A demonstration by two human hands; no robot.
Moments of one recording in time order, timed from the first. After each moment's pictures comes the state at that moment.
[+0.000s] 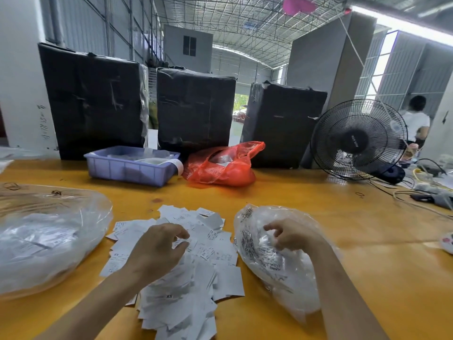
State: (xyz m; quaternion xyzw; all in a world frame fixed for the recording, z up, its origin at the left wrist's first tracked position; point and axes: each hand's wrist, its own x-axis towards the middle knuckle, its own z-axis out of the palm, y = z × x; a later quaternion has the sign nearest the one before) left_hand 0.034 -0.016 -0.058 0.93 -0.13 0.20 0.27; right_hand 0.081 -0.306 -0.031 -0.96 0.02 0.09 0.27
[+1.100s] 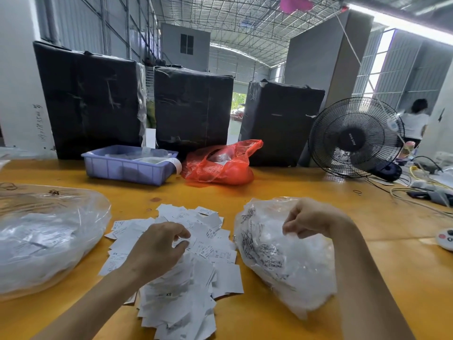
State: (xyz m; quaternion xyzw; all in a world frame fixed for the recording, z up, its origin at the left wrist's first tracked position) left_hand 0.035 -0.016 -0.058 0.93 -0.15 0.20 0.27; right_hand 0.052 -0.322 0.023 -0.94 0.06 0.05 0.32
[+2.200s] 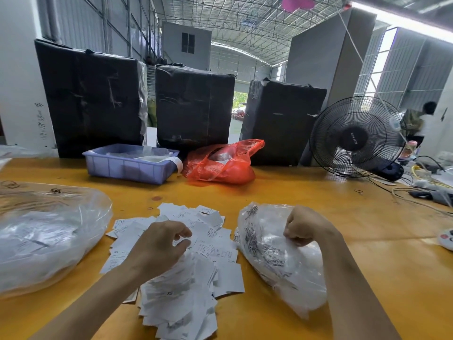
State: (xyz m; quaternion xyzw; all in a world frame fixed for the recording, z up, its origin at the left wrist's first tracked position) left_hand 0.035 -0.014 -0.058 0.92 -0.16 0.20 0.29; right_hand 0.065 -0.311 -0.001 -0.97 0.11 0.04 0.22
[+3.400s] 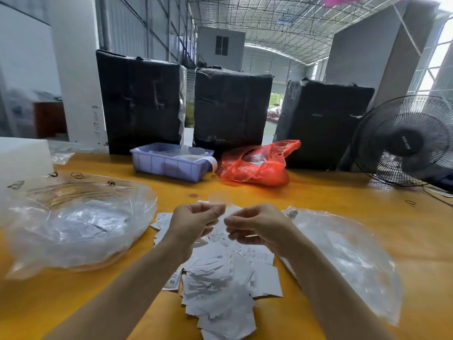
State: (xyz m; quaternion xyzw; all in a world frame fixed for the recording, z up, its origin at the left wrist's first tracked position) left_hand 0.021 -0.018 -0.020 0.64 0.06 0.06 0.76; right_hand 0.035 -0.174 0.002 -0.76 -0.13 0.16 0.62
